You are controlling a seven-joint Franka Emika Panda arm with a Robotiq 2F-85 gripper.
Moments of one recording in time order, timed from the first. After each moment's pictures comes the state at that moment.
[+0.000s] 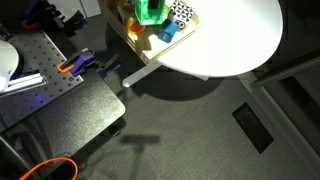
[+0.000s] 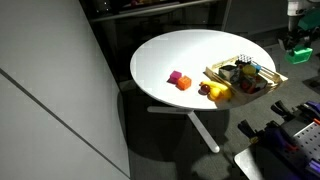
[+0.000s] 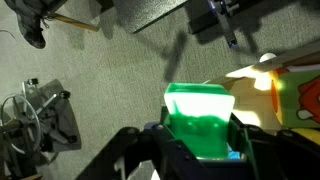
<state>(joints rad) -0.17 -0.10 -0.11 -2.50 -0.47 2.13 0.51</state>
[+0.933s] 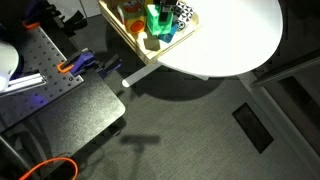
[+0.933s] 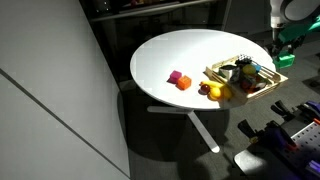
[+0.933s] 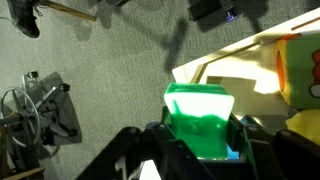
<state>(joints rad) -0.15 0.10 -0.11 -2.41 -0.52 2.25 0.60</state>
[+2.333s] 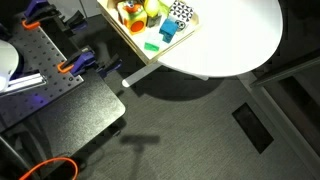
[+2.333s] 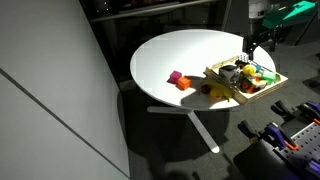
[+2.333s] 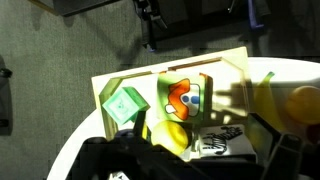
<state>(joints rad) 0.01 0.02 -0.01 -2.34 -0.20 2.04 0.37</state>
